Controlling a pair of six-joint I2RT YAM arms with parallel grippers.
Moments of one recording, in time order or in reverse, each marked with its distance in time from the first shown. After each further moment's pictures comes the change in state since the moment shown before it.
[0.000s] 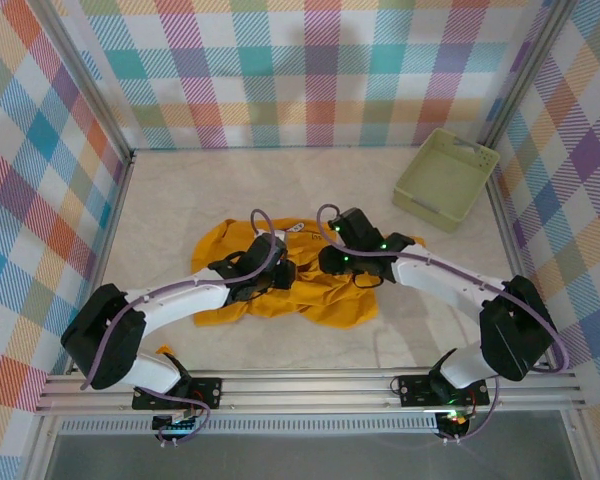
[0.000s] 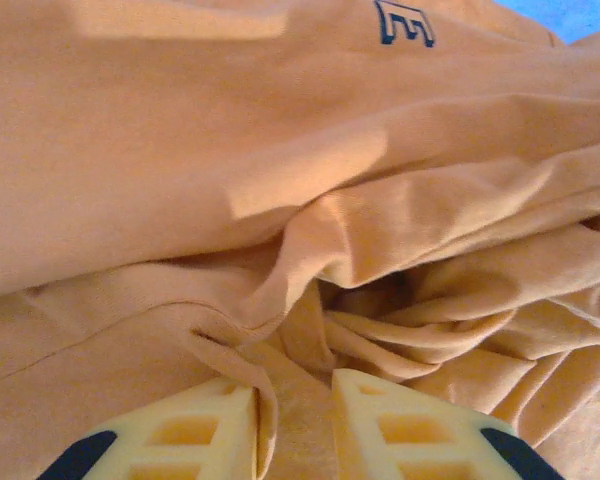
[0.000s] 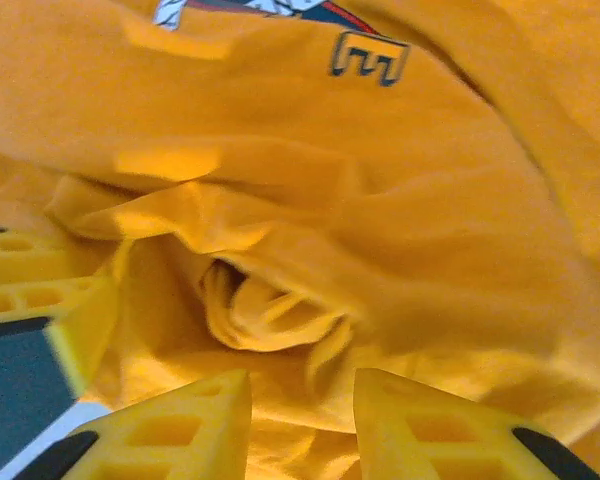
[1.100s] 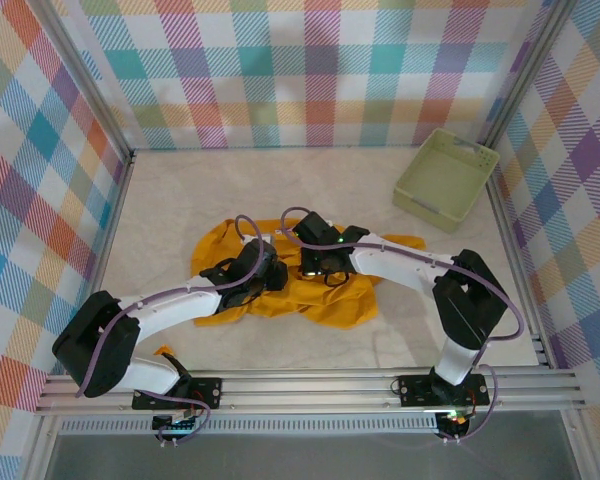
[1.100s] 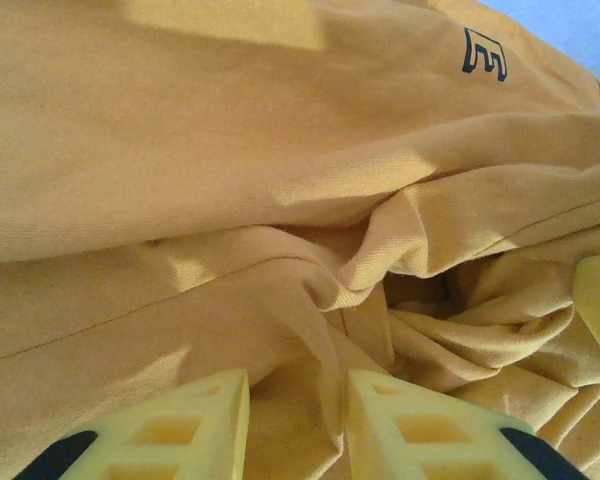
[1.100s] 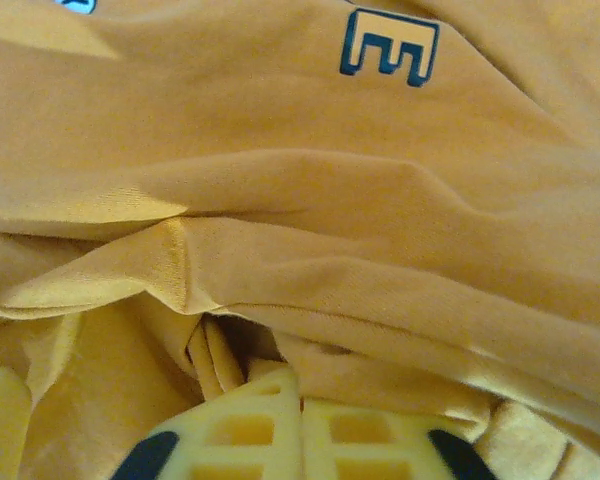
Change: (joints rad) left arm 0.036 -0.060 -0.106 0.074 -0.034 -0.090; right arm 0.111 0.266 0.223 -0.134 0.215 0.166
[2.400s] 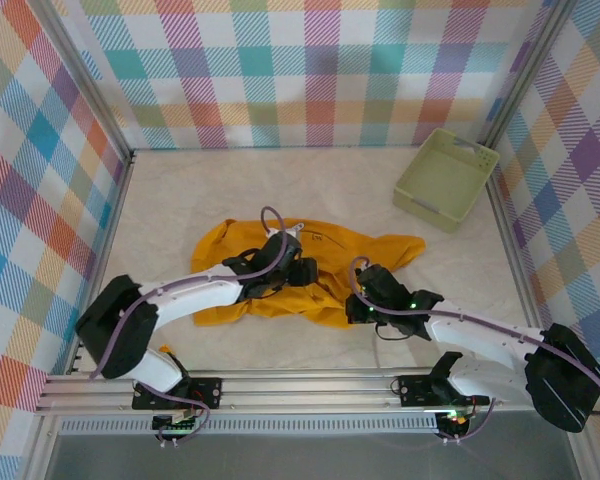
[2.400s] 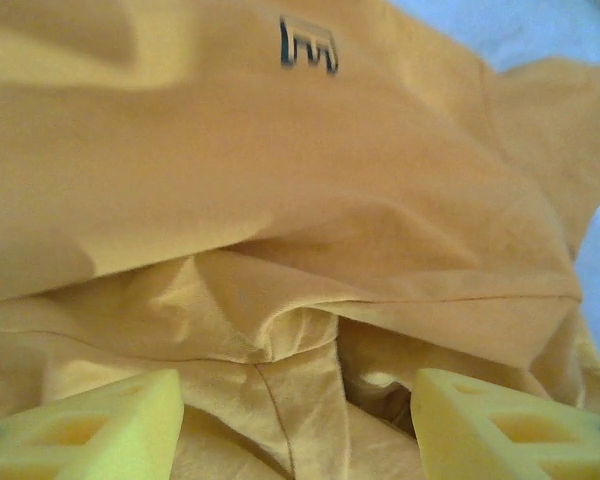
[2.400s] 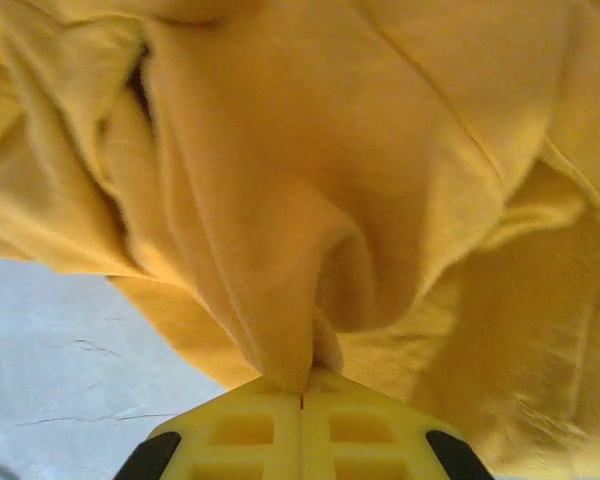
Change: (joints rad) left arm -0.107 0.157 0.193 -0.061 0.039 -0.034; right arm -0.024 -0.631 -0.753 0.300 -0.193 0.088
